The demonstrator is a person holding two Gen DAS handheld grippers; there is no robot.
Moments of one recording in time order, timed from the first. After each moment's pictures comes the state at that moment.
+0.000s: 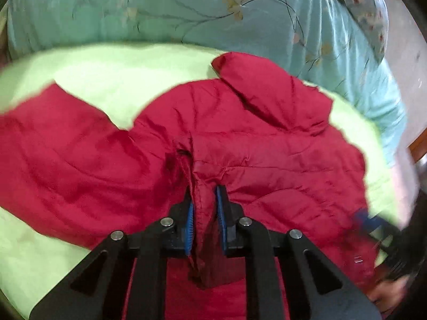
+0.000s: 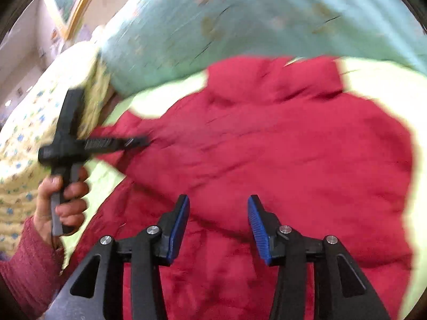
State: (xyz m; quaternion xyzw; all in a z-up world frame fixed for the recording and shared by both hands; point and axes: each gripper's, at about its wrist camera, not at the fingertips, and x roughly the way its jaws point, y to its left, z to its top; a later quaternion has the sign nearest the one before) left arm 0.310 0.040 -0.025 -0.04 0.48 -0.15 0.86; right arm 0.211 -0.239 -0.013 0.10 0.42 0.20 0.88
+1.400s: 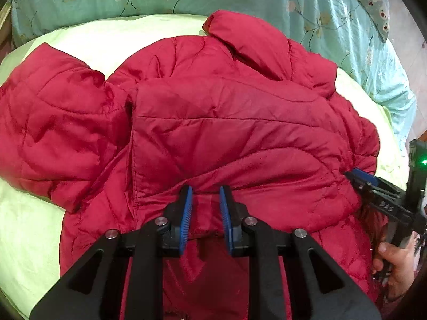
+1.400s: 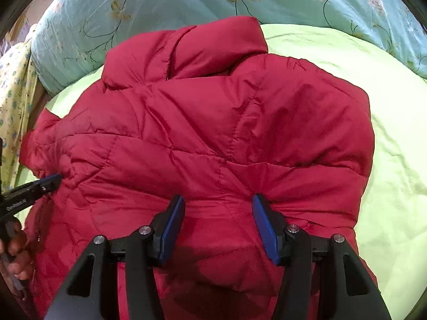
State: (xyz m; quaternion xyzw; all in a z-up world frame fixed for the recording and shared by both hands) left arm 0.277 0.021 -0.063 -0.05 0.50 -0.14 0.85; right arm 0.257 -0.278 -0.074 0.06 0.49 0.06 0.87
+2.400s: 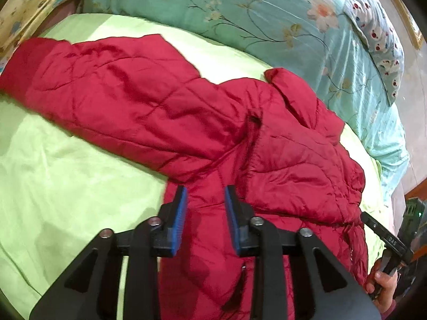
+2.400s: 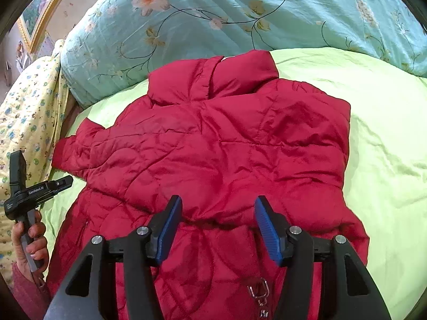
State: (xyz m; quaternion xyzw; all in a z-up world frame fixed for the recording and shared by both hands) left arm 0.231 0.142 -0.037 -0.17 0.46 -0.08 0.87; right arm 0.195 -0.276 -0.022 0.10 0.45 0.11 0.88
